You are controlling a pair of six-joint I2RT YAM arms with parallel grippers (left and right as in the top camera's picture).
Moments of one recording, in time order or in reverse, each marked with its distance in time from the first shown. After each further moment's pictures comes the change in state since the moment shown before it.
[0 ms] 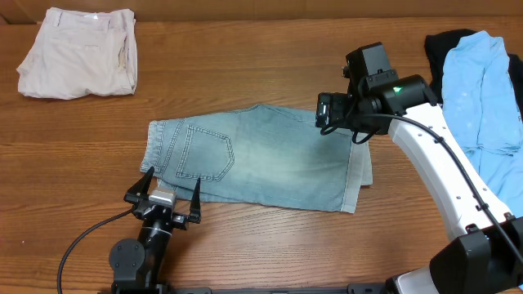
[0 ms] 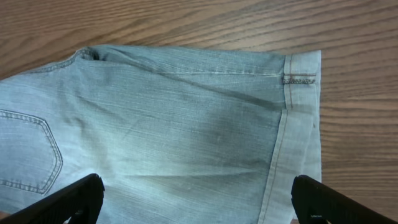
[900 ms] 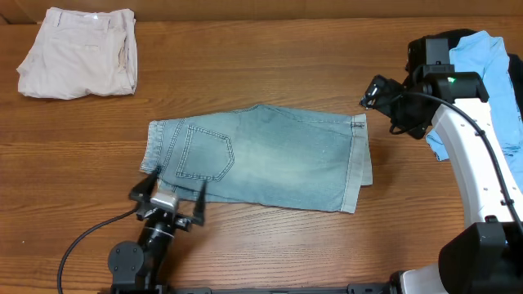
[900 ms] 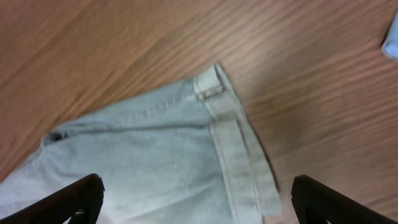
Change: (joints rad) left arm 0.000 0.000 -0.003 0.074 0.175 -0.058; right arm -0.262 0.000 0.000 -0.030 -0.045 0.161
